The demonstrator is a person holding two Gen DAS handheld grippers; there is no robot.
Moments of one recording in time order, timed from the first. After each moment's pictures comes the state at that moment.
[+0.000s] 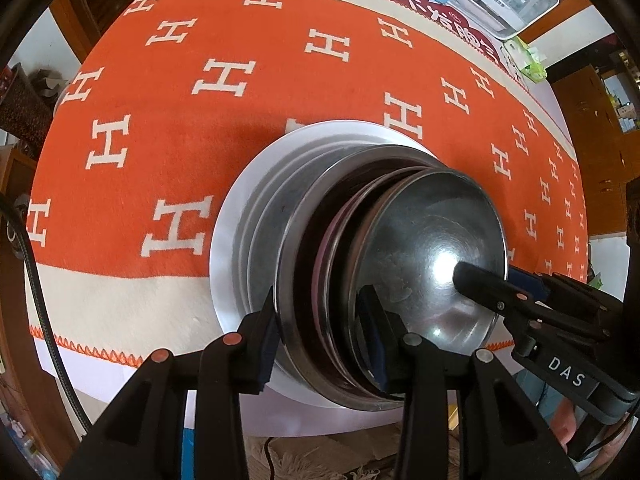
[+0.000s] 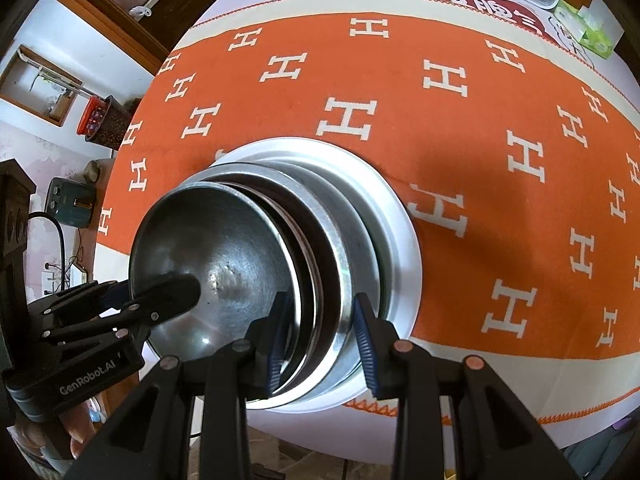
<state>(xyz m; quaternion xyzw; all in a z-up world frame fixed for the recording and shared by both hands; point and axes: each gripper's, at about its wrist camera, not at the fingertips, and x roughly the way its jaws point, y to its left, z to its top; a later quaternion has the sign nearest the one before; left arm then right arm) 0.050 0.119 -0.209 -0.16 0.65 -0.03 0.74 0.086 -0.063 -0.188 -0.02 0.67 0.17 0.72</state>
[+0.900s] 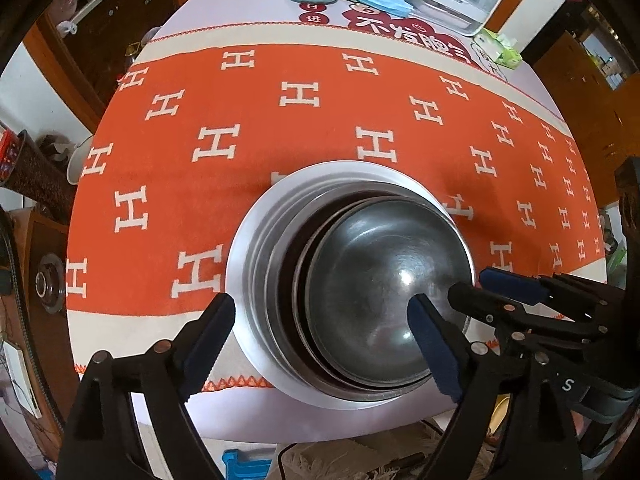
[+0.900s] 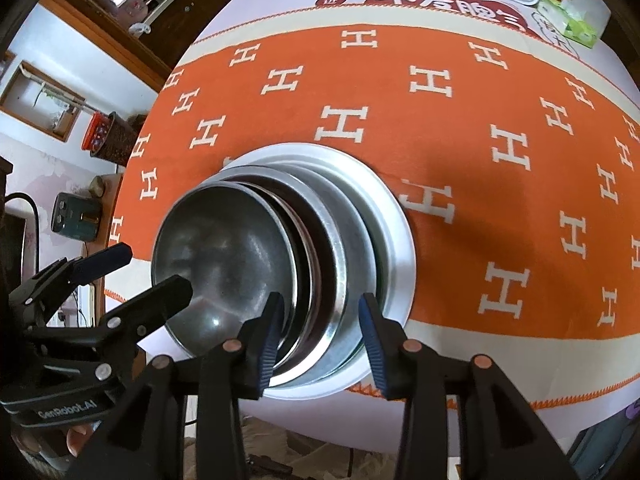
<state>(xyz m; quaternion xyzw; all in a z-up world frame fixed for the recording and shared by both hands) 0.044 0.099 -0.162 -0.07 0.61 -0.04 0.79 0.072 -0.074 -0.173 0.01 0.65 0.17 0.74</state>
